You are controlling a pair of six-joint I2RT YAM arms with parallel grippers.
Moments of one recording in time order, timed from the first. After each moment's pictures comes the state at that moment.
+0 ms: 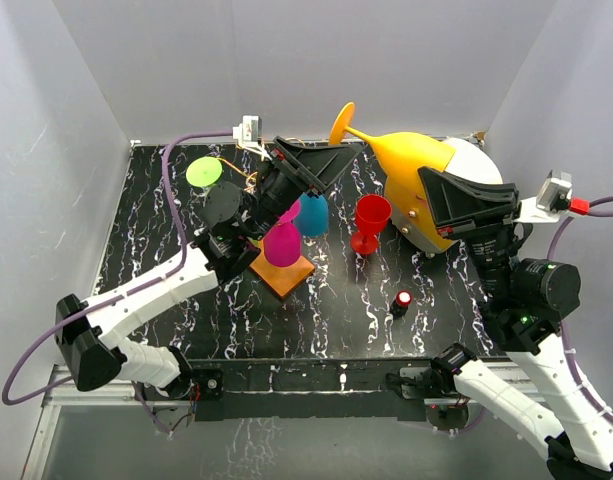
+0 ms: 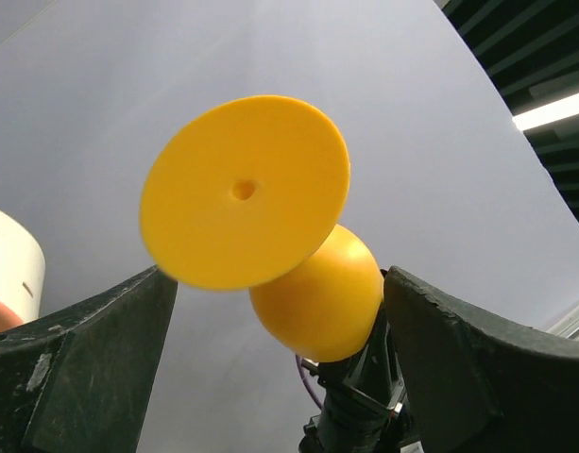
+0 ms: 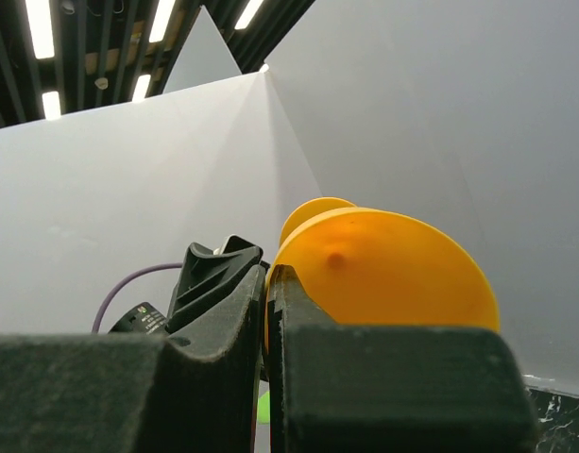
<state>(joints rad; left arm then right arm) -0.93 1.32 1.25 0.57 -0.03 -1.05 0.56 0.61 0.95 0.40 -0.01 0.59</state>
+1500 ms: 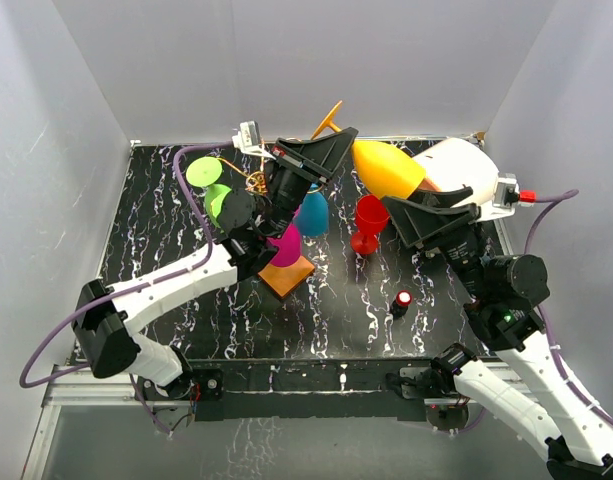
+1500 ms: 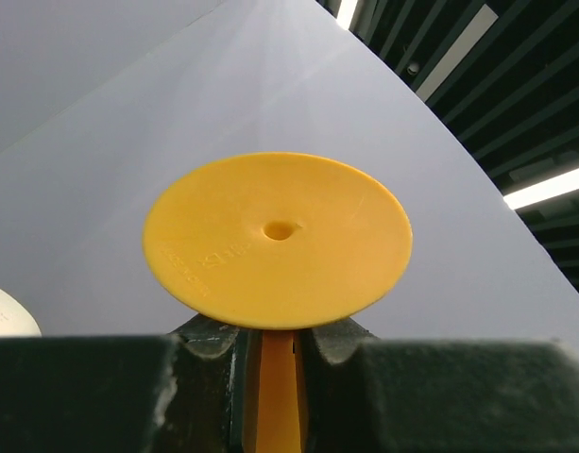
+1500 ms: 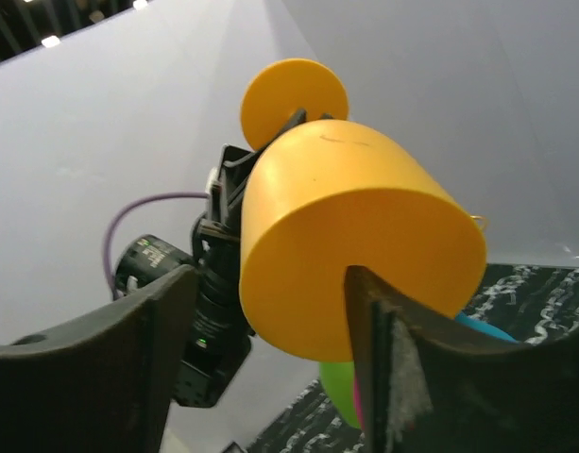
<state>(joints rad) -0.95 1.45 1.24 0.85 -0.23 -1.03 0.56 0.60 0.82 0.34 -0.12 0.76</state>
